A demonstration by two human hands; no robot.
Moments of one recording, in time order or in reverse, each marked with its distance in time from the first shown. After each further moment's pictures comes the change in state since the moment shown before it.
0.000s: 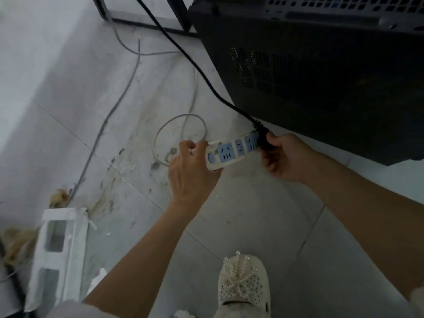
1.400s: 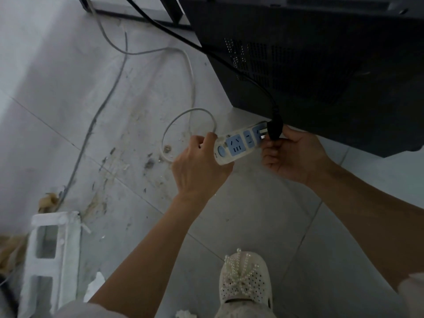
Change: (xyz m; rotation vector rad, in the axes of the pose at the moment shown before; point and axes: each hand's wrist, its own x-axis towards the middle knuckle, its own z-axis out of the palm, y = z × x) left_hand 0.009 0.017 0.000 -0.041 0.017 0.090; right_hand 0.007 0.012 -0.019 0.467 -0.240 -0.032
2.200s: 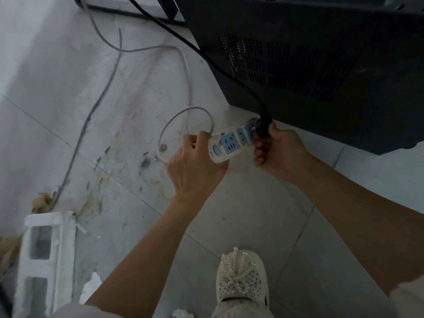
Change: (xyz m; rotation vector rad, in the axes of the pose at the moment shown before) left_hand -0.004 0.003 0.001 0.005 0.047 -0.073; right_hand 0.005 0.010 0.015 -0.216 0.139 -0.075
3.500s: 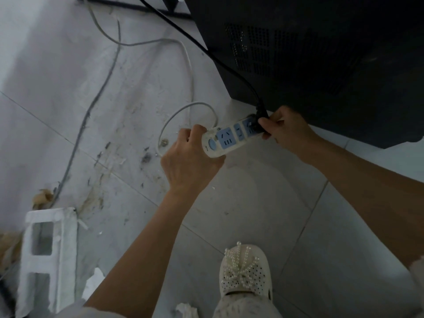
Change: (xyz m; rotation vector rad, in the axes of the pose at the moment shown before) left_hand 0.004 -0.016 -0.008 -0.074 -0.026 -0.004; right_hand 0.014 -0.018 -0.007 -0.999 0.177 -0.497
